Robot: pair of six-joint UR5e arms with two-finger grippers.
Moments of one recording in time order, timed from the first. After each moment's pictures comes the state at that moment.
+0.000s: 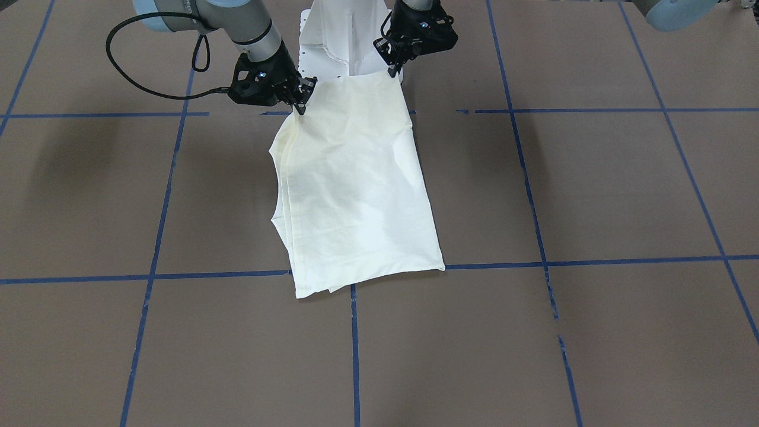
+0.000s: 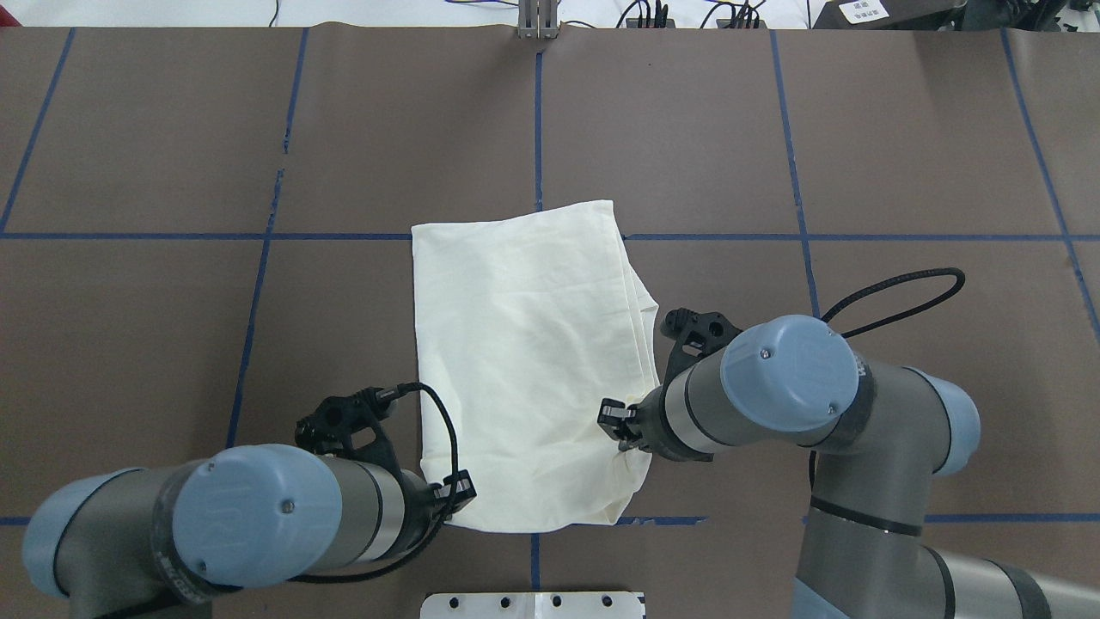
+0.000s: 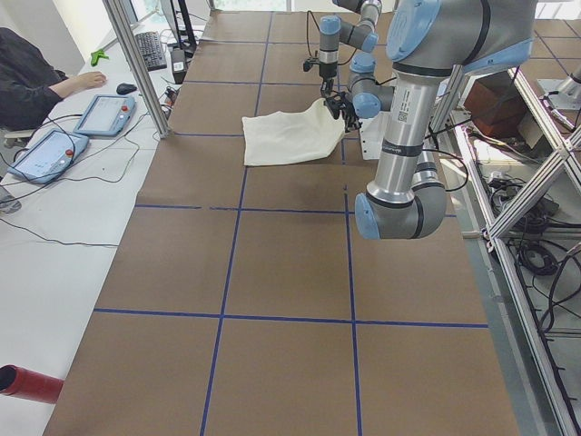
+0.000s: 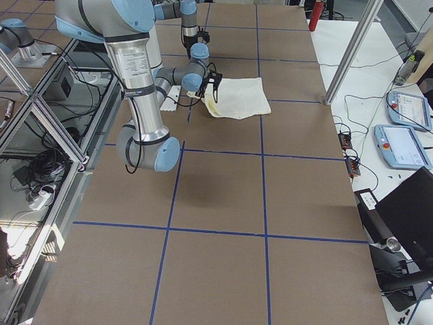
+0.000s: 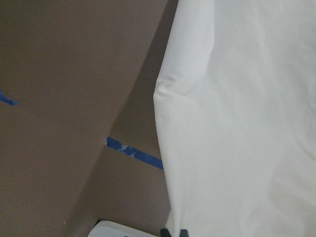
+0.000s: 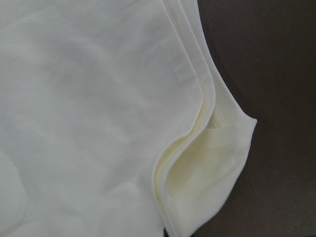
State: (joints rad) left arm -0.21 -1.99 -2.16 -1.54 -1.67 -1.86; right arm 0.38 -1.20 2.01 -1.40 1.89 1.66
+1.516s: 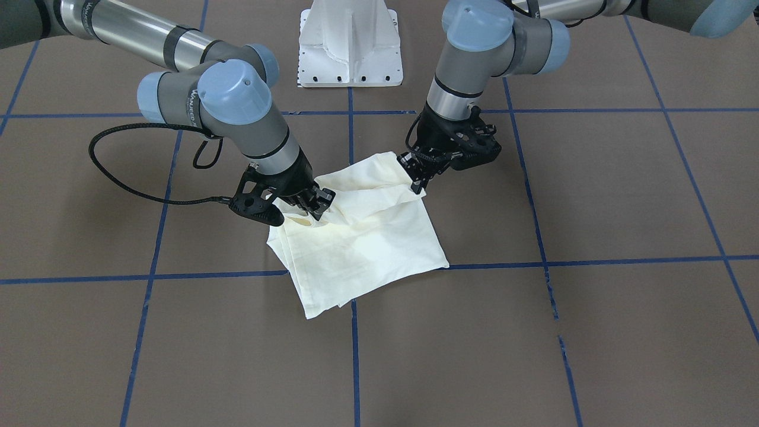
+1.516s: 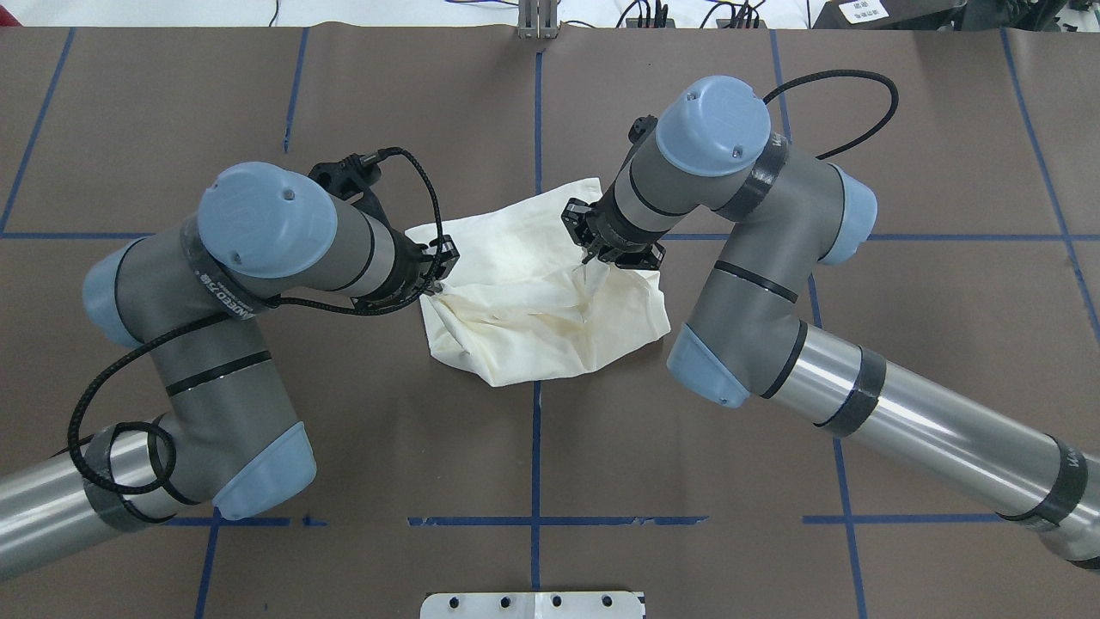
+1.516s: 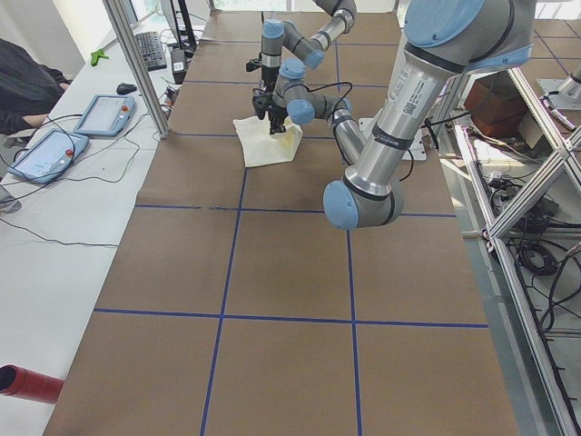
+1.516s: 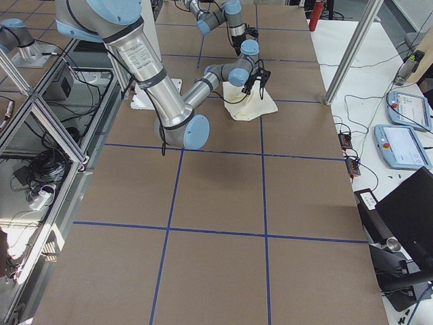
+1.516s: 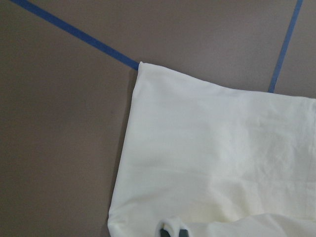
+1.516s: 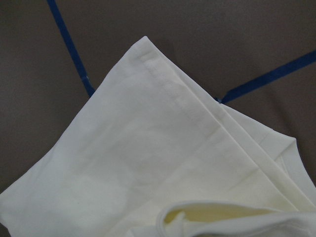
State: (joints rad) left arm -0.62 -2.17 -1.74 -1.80 -1.79 -1.65; right arm 0.67 -0.85 1.49 -1.29 2.04 1.63
